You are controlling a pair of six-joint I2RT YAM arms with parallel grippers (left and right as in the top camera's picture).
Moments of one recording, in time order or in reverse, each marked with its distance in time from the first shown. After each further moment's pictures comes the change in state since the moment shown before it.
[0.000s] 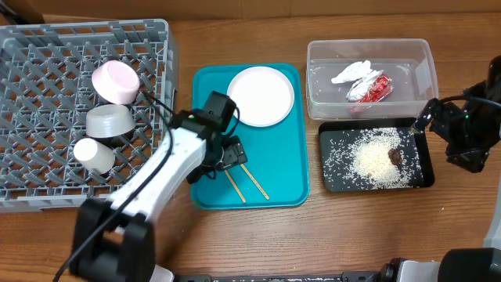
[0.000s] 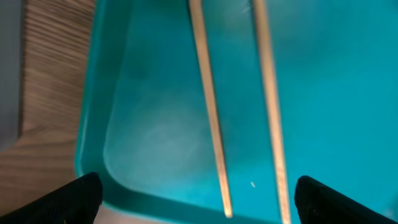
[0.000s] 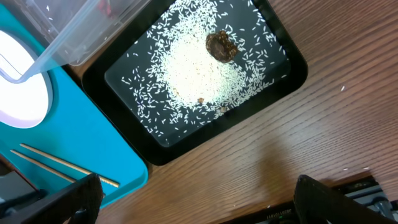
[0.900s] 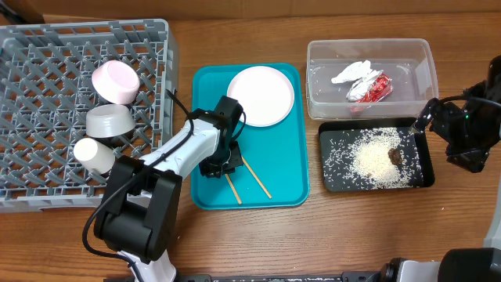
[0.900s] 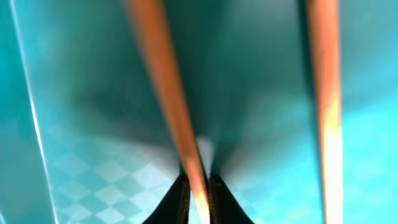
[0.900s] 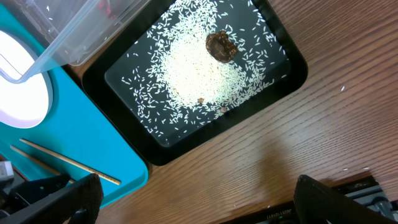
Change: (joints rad) left arm 0.000 0.217 -0.002 0.114 0.039 0.135; right arm 0.000 0.000 0.000 0.000 0.000 0.000
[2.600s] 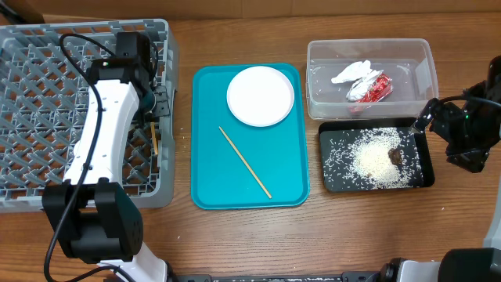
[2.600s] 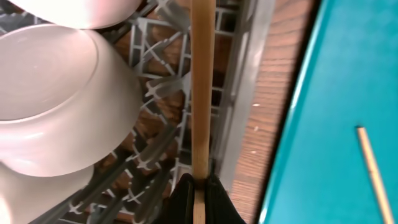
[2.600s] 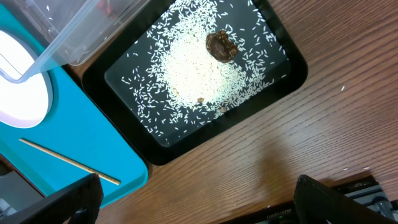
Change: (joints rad) left arm 0.417 -0.062 0.442 -0.256 -0.188 0.498; right arm 0.000 0.000 0.000 -0.001 0.000 0.000
